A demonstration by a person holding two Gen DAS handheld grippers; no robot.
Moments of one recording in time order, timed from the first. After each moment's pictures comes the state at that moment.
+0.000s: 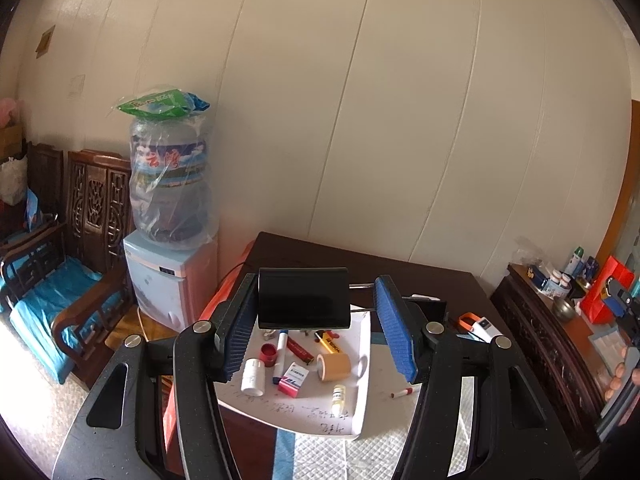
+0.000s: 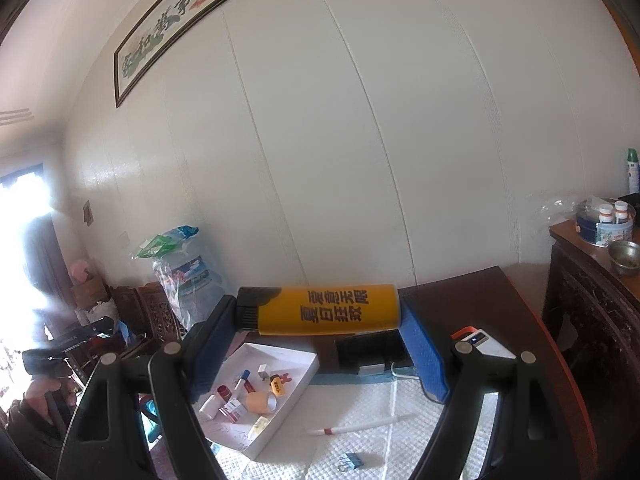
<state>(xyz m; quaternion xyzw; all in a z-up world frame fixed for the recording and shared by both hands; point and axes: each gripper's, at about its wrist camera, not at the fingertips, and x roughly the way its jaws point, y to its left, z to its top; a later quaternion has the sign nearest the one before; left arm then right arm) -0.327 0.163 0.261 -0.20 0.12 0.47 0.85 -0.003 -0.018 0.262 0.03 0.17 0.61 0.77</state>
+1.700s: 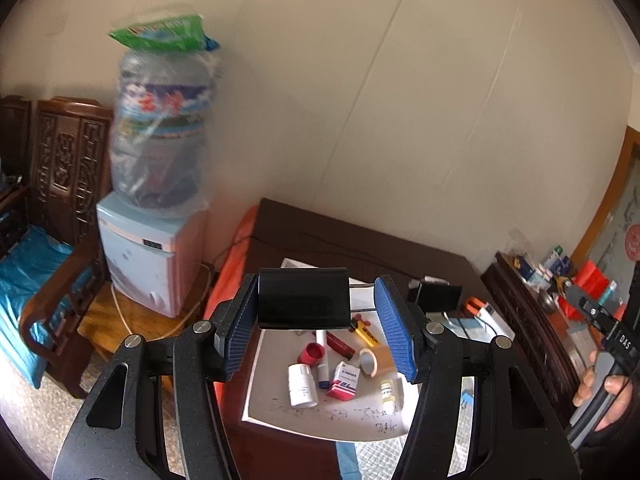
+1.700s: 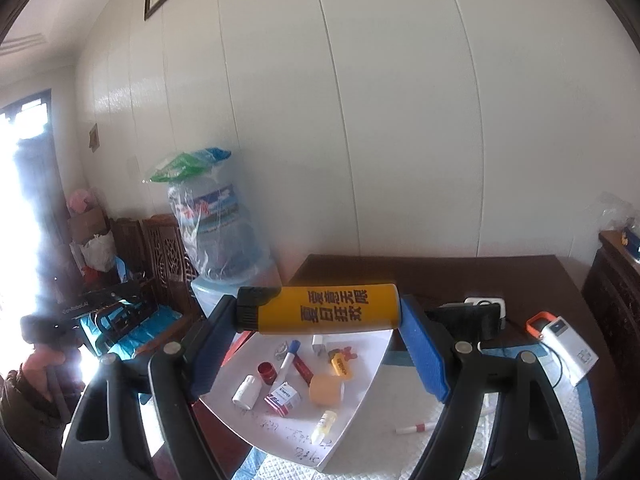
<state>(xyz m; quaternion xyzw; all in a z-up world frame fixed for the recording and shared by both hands) -0.392 0.305 0.197 -0.27 0.16 0.38 0.87 -0.128 0.133 0.227 -0.09 0.20 0.62 0.75</state>
